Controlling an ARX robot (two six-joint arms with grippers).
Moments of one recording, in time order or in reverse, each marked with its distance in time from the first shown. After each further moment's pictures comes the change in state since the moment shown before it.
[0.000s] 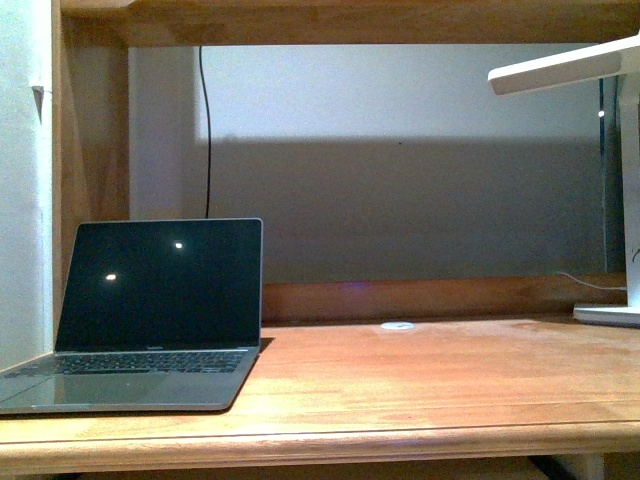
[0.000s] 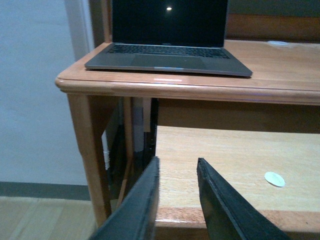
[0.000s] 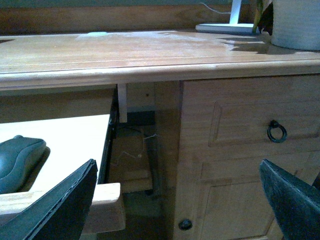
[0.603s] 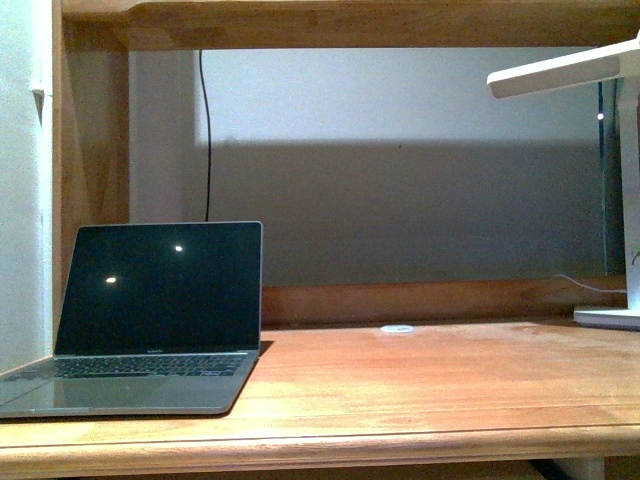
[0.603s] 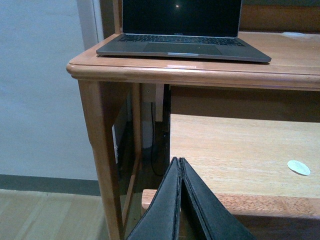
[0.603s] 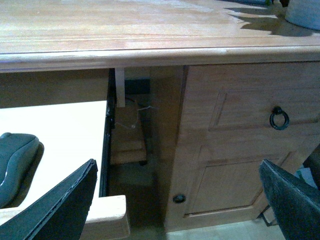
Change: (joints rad) left arm 0.073 -0.066 -0.084 0.015 0.040 0.006; right arm 0.193 0.452 0.210 0.070 0.211 -0.017
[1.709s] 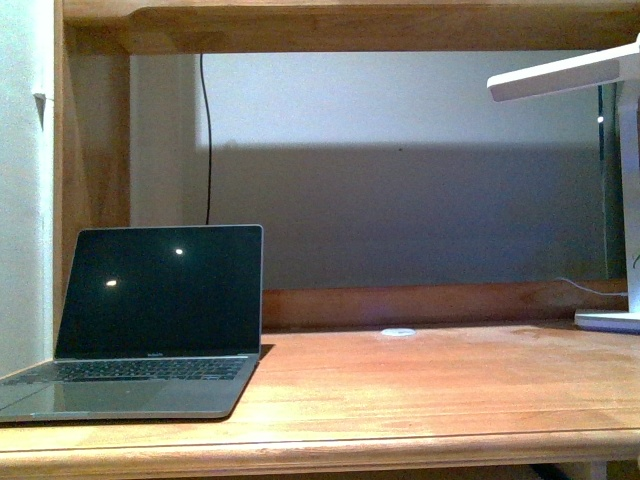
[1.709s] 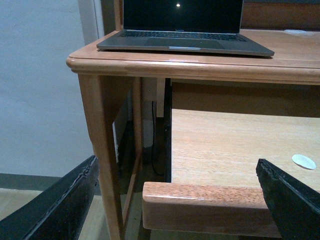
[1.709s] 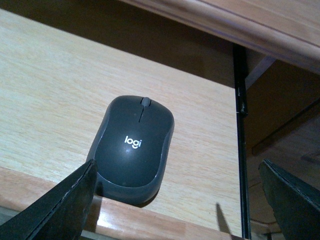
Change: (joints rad) left arm 0.001 -0.045 -0.047 0.007 0.000 0.001; right arm 0.522 0.575 0.198 0.154 0.249 -0.106
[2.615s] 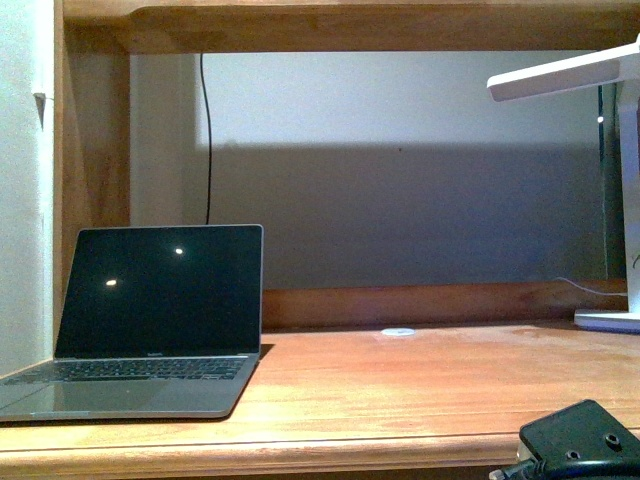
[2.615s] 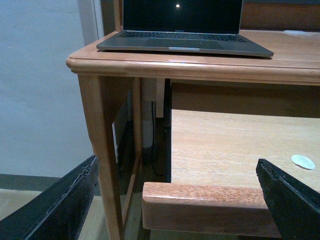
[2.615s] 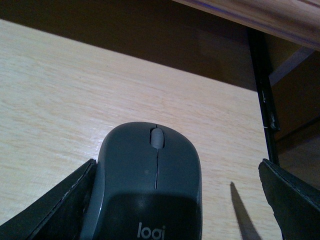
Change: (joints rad) left arm 0.000 -0.001 0.000 0.000 0.000 0.000; right arm -0.083 0.349 0.158 0.110 -0.010 0.049
